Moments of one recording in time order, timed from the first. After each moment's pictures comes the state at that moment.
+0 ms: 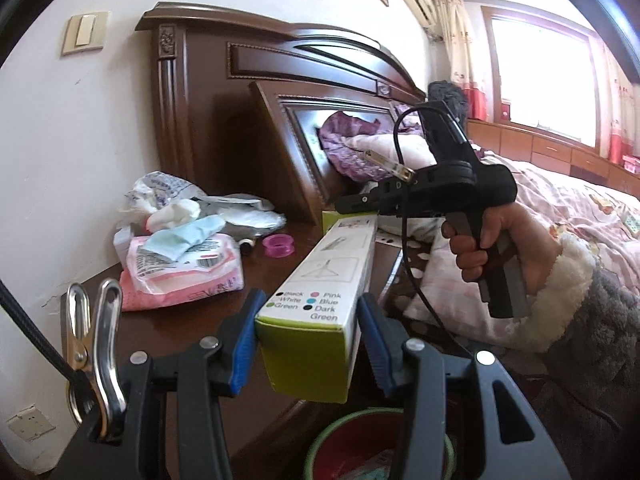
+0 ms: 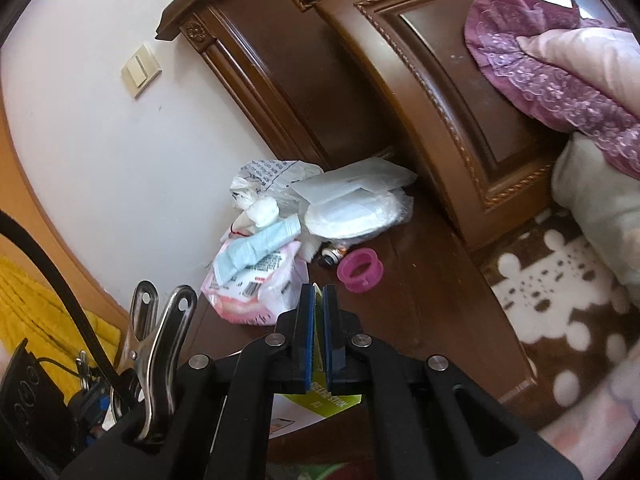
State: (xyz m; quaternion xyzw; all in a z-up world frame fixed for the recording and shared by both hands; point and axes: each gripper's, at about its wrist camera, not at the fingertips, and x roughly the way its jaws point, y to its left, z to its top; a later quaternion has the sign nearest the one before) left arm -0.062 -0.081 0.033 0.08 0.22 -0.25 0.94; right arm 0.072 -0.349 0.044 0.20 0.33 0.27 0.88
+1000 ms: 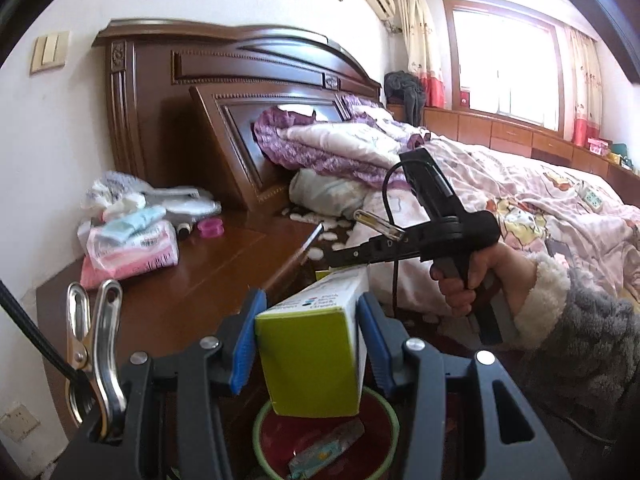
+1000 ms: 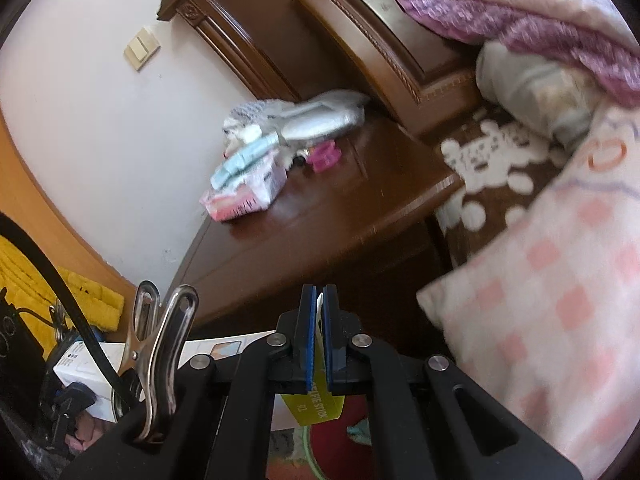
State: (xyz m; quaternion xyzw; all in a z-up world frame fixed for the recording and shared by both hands) left arm -0.143 -0.110 0.026 0.10 0.23 -0.31 0.92; right arm -0.041 -0.385 -0.011 0.22 0.39 0.25 0.86
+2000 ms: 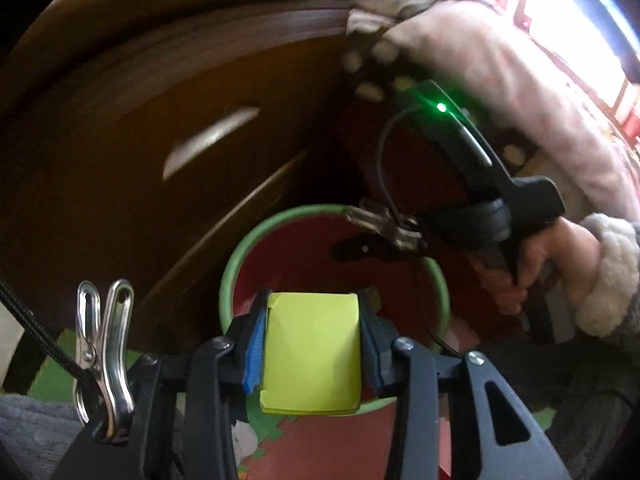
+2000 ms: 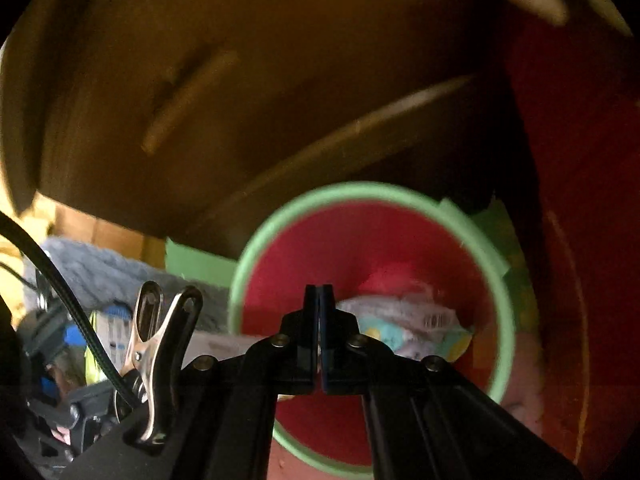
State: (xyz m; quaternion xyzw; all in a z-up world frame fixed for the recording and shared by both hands) left arm -0.099 -0.103 -0.181 0.10 0.49 -0.24 0.84; right arm -0.047 -0.293 -0.231 0.15 0.60 0.24 0.75
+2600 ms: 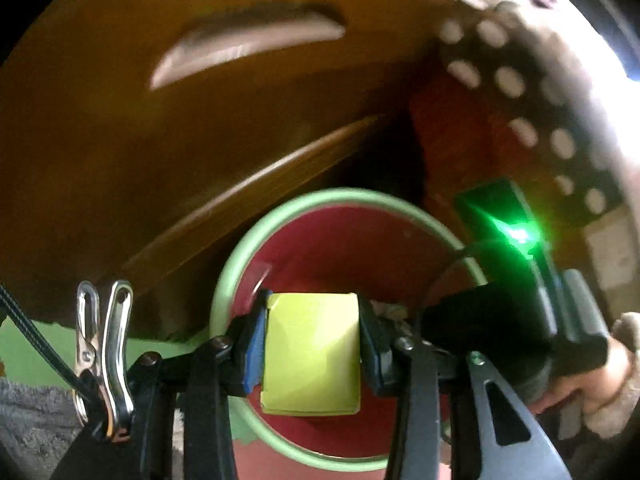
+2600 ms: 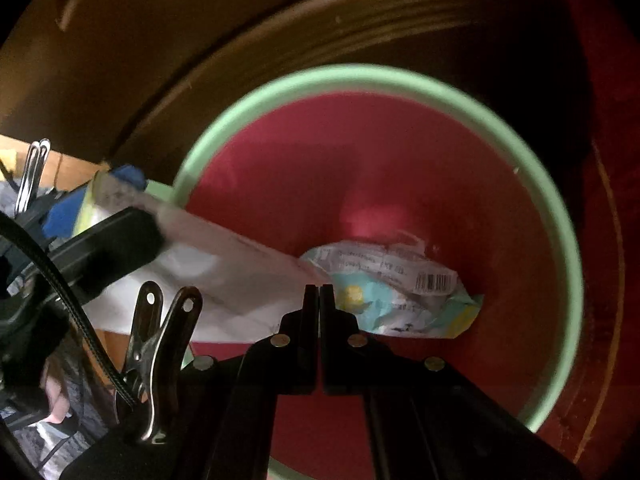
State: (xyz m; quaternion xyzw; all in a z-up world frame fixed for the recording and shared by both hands) left arm -0.045 -0.094 -0.249 0.03 0.55 -0.16 0.82; right arm -0.059 -0.262 -0.298 0.07 0.68 0.23 0.70
